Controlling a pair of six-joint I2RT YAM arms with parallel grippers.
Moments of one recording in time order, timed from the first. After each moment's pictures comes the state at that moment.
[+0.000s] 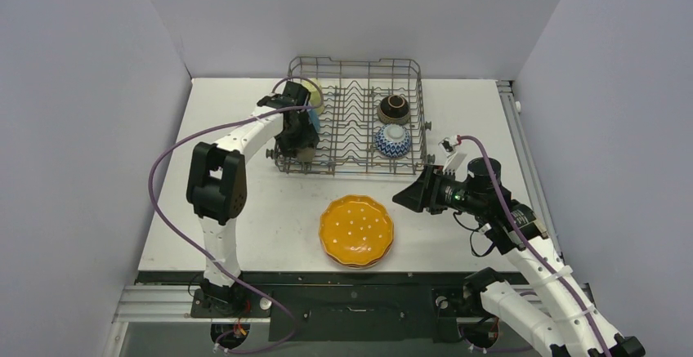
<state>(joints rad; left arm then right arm) -0.36 2.03 1.67 -0.81 -0.10 -0.77 0.42 0.75 0.79 -0.53 -0.52 0.61</state>
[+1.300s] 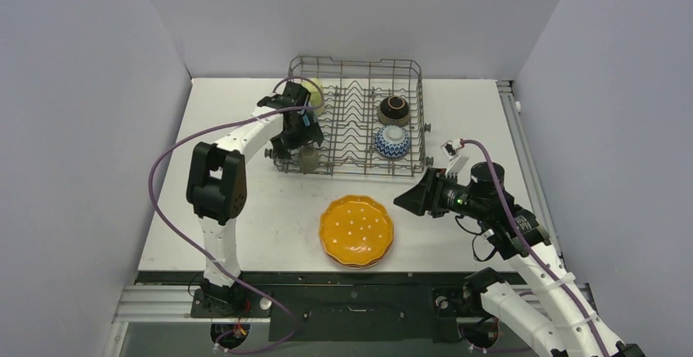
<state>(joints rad) -0.37 2.03 1.66 -0.81 -0.10 -0.76 0.42 0.71 0.77 -0.53 -0.52 0.61</state>
